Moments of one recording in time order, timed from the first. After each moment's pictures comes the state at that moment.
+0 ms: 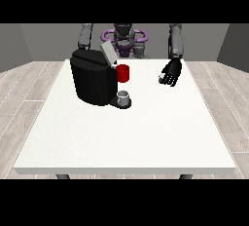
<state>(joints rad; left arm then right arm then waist) -0.53 0.44 -0.12 -0.75 -0.85 -0.04 -0.25 -0.24 -0.03 0.01 -1.25 0.15 -0.16 -0.06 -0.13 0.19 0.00</state>
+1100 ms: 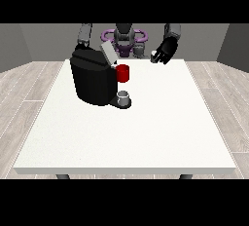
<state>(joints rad) -0.72 0.35 -0.05 -0.79 -0.78 -0.34 -0.25 -0.24 -0.04 -0.02 -1.13 0.19 -0.19 -0.04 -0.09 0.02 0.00</state>
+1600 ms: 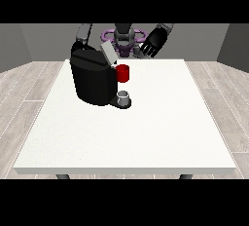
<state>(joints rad) -0.89 0.34 0.01 -0.80 -0.76 -0.41 -0.14 -0.26 -0.03 -0.01 -1.18 0.18 -0.17 -0.06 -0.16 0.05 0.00</state>
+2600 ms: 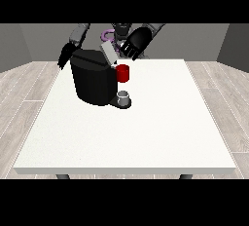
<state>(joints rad) -1.18 0.42 0.13 -0.73 -0.73 -0.44 -0.05 -0.41 -0.07 -0.04 -1.25 0.16 -0.18 -0.01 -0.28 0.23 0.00</state>
